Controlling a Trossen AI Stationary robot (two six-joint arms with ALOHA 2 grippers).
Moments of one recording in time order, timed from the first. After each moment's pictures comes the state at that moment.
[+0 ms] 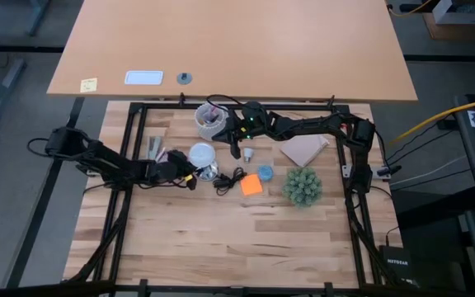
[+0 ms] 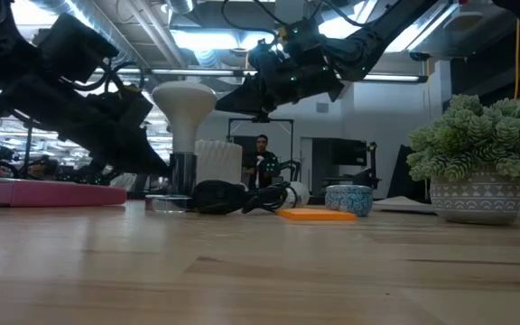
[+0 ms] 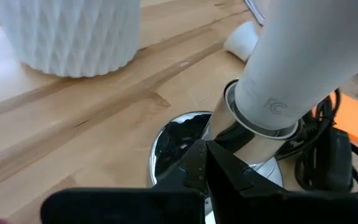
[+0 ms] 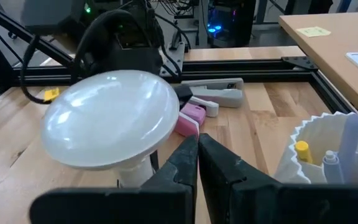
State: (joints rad) left arm -0.06 1.37 0.19 0.64 -0.57 -0.58; right arm -0.35 1.94 1.26 0.35 -0.46 -0.09
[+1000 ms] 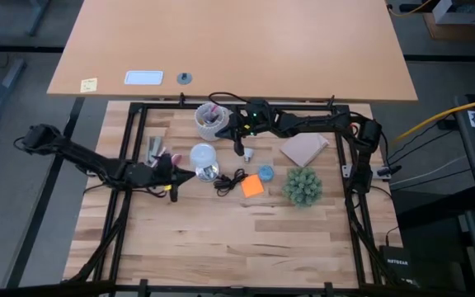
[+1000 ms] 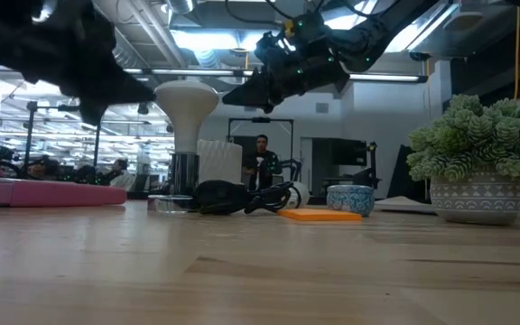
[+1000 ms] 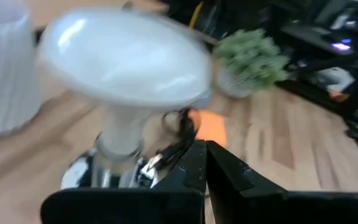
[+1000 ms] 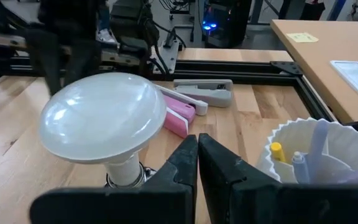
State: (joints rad) left arm -0.29 0.85 0.20 0.36 -0.53 -0.49; right arm -0.36 1.88 1.26 0.27 -0.46 -0.16
